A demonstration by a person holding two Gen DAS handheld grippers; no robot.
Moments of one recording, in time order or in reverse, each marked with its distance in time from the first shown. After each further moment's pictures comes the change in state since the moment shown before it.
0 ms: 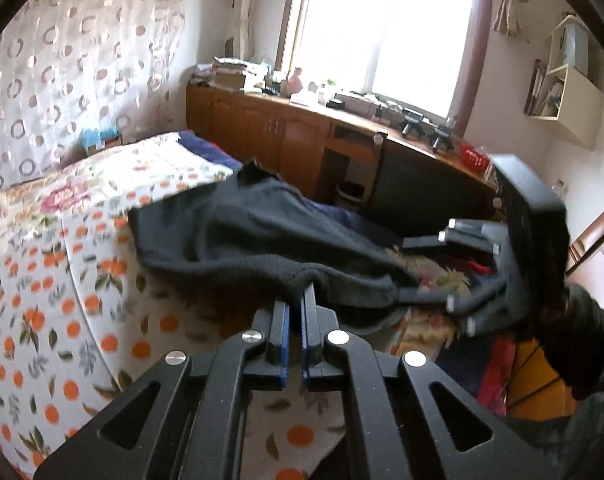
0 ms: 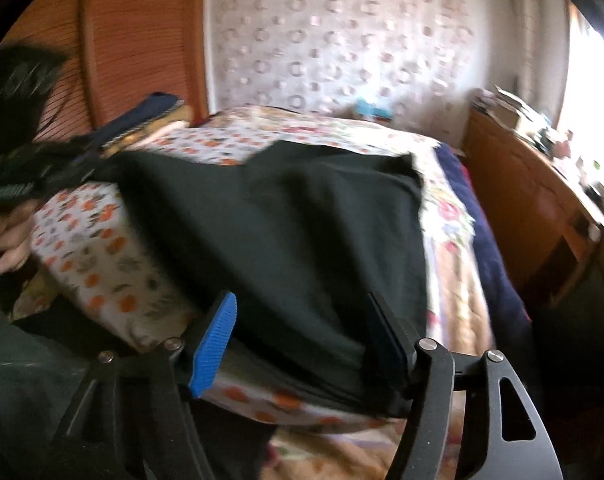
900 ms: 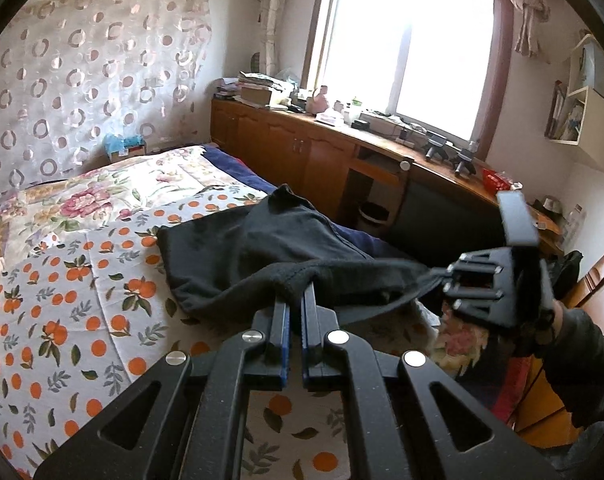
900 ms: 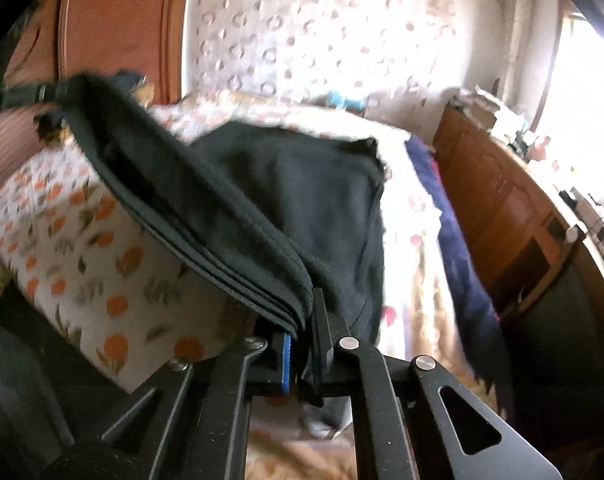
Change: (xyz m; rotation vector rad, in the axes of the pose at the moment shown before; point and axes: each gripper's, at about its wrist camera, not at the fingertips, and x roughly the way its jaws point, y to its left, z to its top) left arm -0.002 0.024 0.014 -0.055 -0.059 0.078; right arm 0.034 -0.039 0.014 0.015 0.001 -0.174
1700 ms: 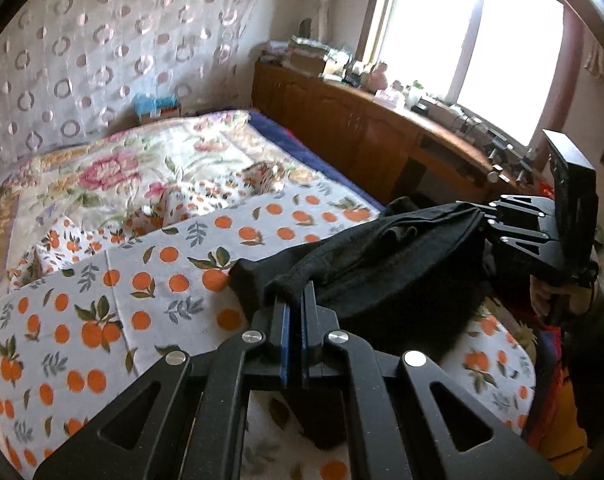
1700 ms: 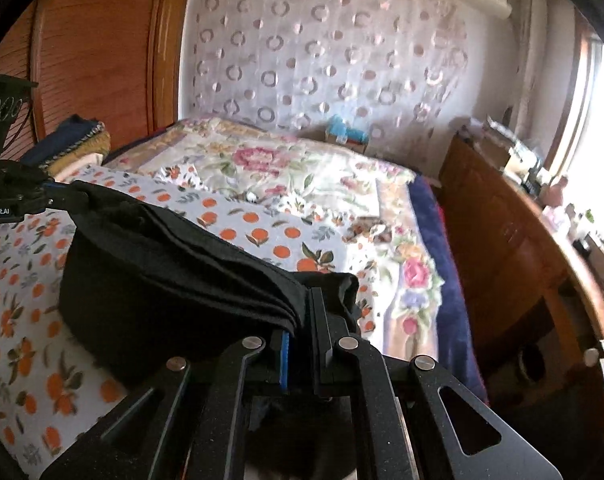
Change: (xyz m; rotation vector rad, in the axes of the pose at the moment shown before) left arm 0.124 0.129 0.062 -0.106 0.145 0.093; right arm 0.136 -0.043 0.128 -0.037 0.000 0.036
